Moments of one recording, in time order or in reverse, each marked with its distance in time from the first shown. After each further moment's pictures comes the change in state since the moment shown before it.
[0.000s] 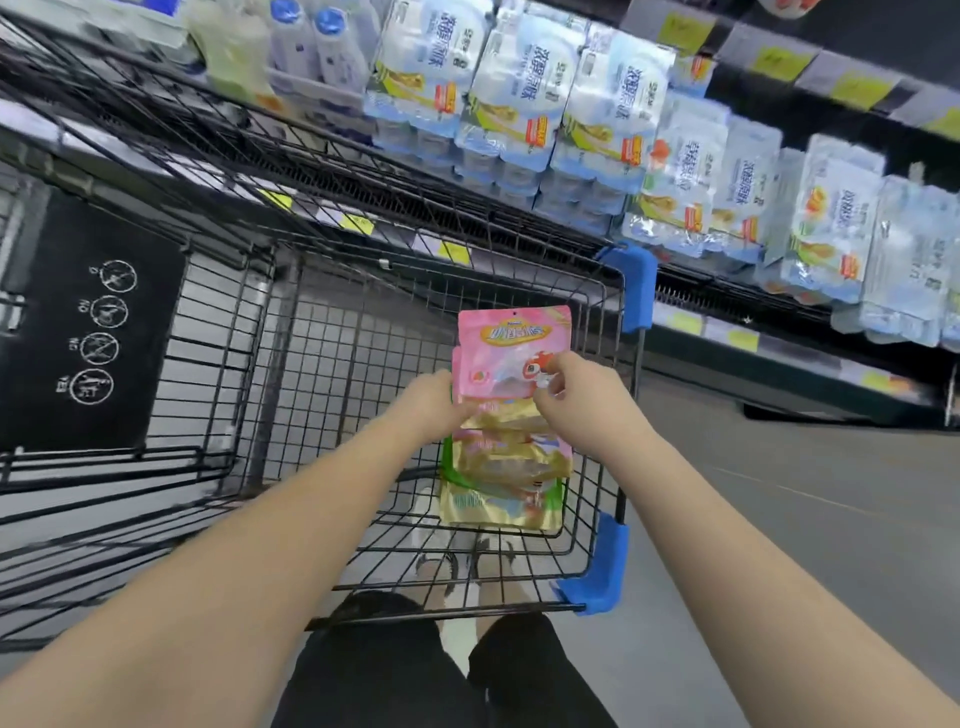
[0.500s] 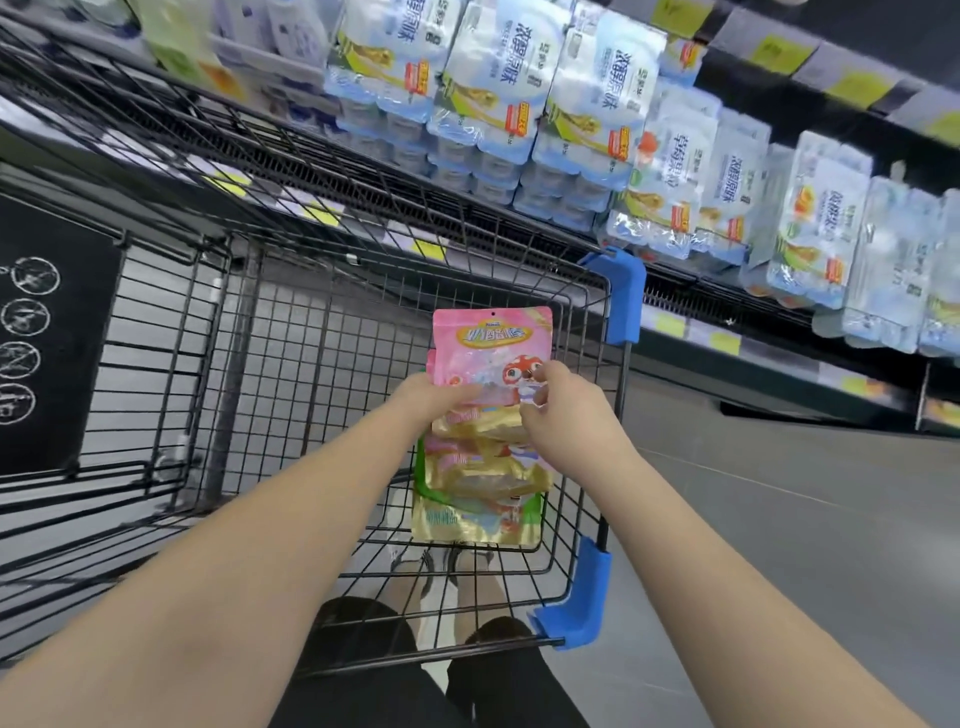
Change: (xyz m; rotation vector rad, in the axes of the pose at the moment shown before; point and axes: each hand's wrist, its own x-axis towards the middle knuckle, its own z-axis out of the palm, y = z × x) left_hand 0.067 -0.008 0.029 -0.806 -0.143 -0.270; right_hand 0.011 0.004 0.003 0.024 0.000 0.091
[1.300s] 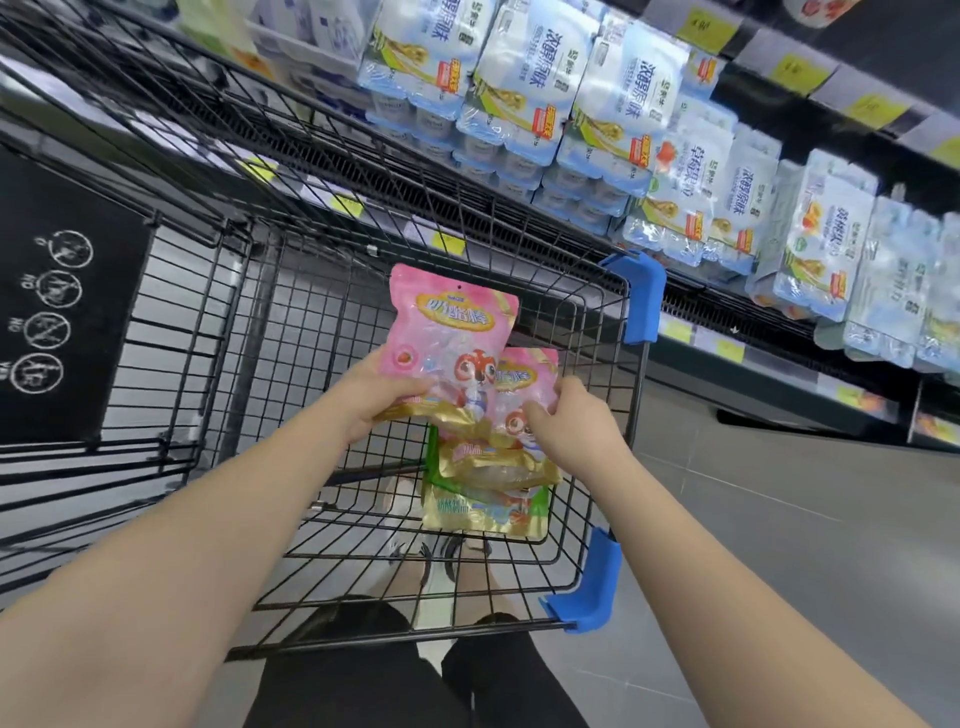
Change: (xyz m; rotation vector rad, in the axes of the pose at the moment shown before) left_hand -0.021 -0.026 -0.064 -0.338 -0.014 0.164; right_hand 0.001 0.003 0.024 0.096 -0.041 0.149
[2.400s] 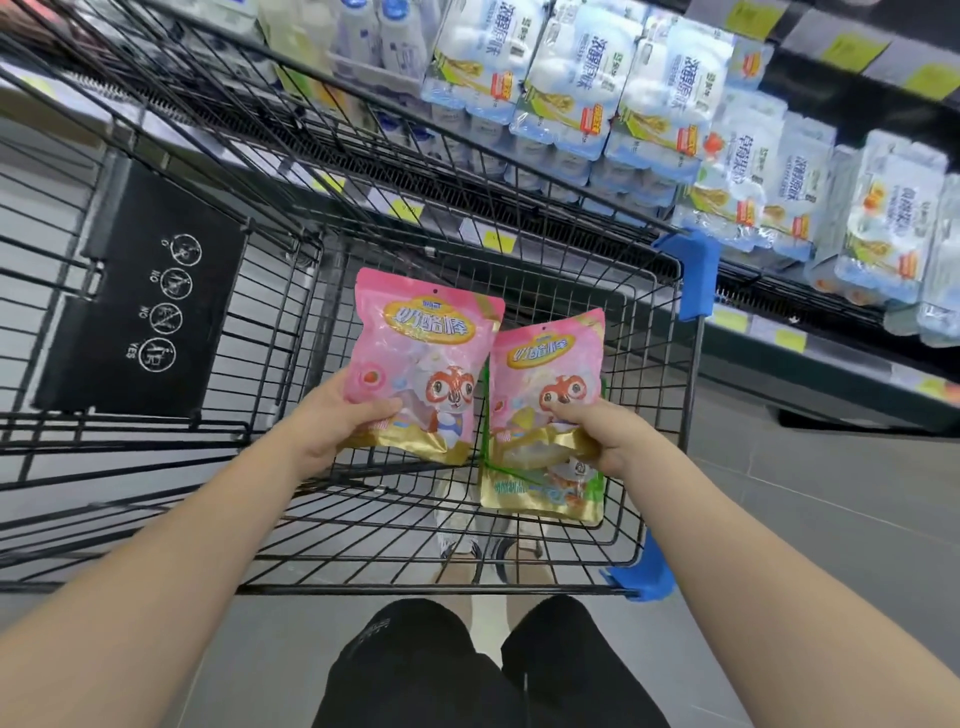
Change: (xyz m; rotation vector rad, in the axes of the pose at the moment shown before) left_hand -0.090 -0.024 -0.085 0.040 0.042 0.096; right_hand 0.037 0.035 0.061 0.877 -0.340 0.367
